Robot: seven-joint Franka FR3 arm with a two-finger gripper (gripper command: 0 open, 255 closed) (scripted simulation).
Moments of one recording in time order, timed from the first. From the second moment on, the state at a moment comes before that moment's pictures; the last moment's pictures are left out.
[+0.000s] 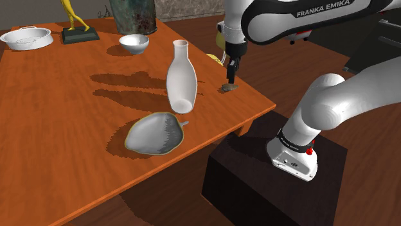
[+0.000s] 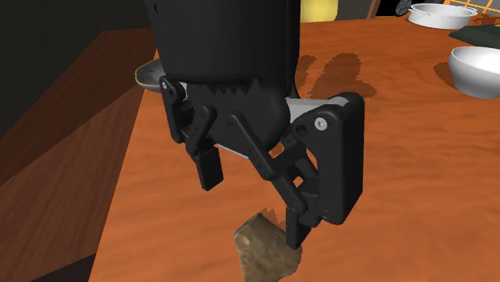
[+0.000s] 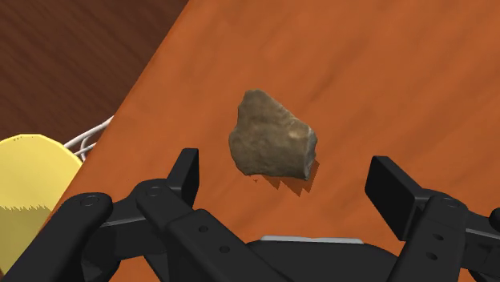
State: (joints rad) arm 0.06 -0.68 0.19 -2.63 -0.10 1.88 -0.12
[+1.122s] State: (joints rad) arm 0.06 -0.66 0.19 -2.69 -0.11 1.97 -0.12
